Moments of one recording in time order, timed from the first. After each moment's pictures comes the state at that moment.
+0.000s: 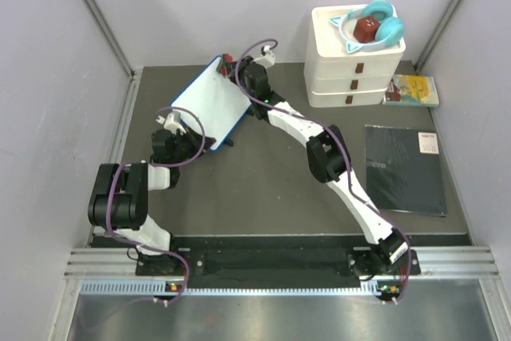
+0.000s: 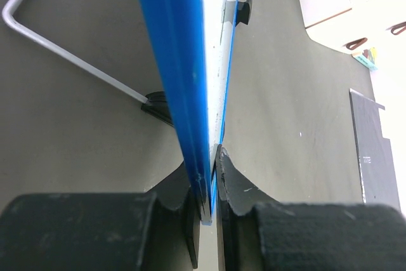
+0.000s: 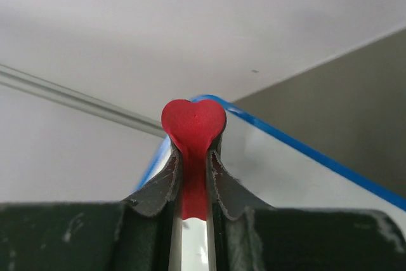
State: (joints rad) left arm 0.00 1.61 0.50 0.73 0.51 -0.64; right arm 0.66 2.73 2.46 0.27 0.26 0.97
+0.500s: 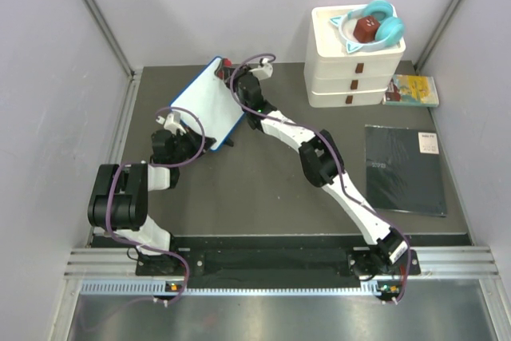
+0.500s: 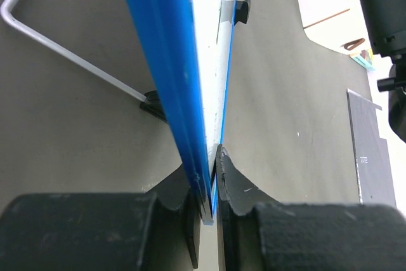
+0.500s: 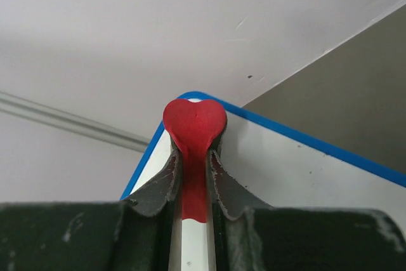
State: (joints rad) left arm 0.00 1.60 0.49 0.73 0.51 -0.65; right arm 0.72 2.82 2.50 0.38 0.41 1.02
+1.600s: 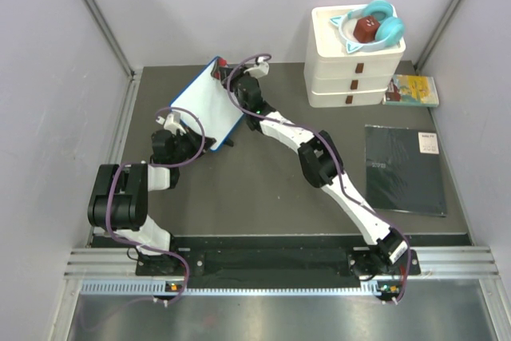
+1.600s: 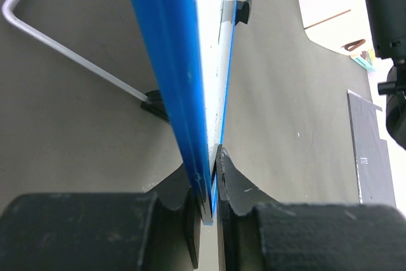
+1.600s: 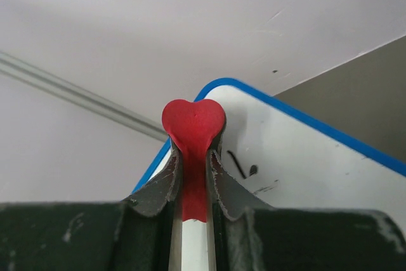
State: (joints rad) left arm 0.00 1.60 0.49 0.73 0.51 -0.65; right arm 0.72 2.83 2.50 0.44 0.35 0.95
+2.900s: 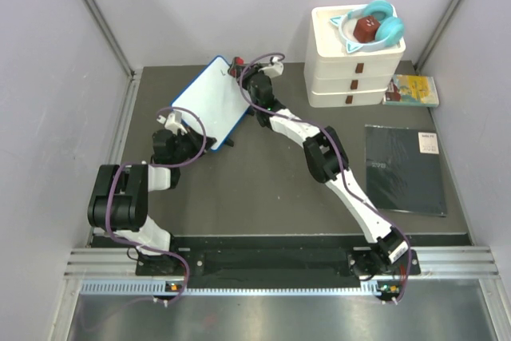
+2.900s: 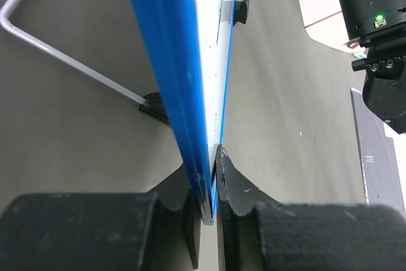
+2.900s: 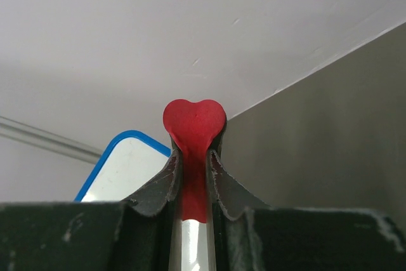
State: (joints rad) left arm -0.02 1.59 0.49 0.73 0.50 -0.63; right arm 0.64 2.84 2.45 0.46 0.37 0.94
